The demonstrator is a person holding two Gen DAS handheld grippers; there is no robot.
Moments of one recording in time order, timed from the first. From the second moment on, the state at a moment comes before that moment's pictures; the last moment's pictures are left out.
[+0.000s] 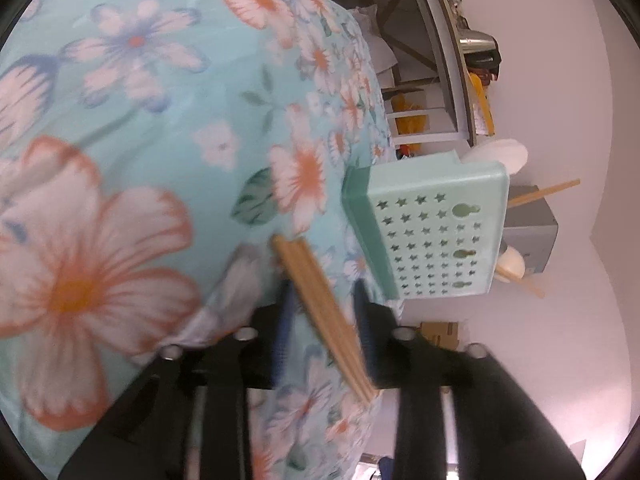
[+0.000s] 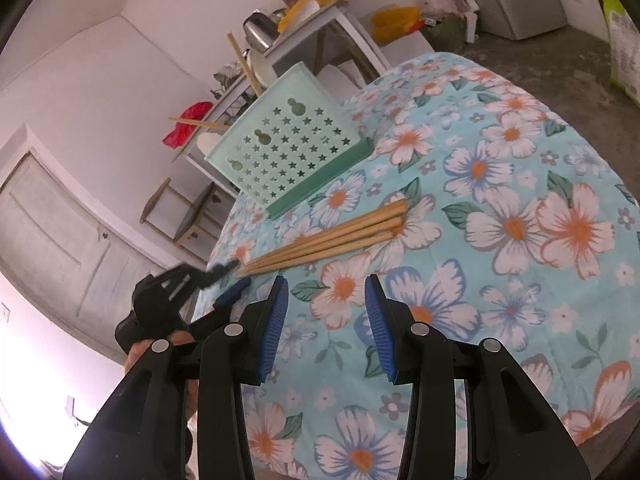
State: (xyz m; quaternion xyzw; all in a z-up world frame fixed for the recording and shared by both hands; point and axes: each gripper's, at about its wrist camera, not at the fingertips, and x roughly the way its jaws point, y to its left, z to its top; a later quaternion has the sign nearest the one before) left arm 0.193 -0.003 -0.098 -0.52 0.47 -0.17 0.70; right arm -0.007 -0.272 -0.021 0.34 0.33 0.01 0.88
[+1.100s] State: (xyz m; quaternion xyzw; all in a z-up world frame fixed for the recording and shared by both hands) left arm 0.110 0.045 -0.092 -0.50 0.44 -0.13 0.73; right arm -0.020 -0.255 -0.014 0.34 0.33 0.01 0.88
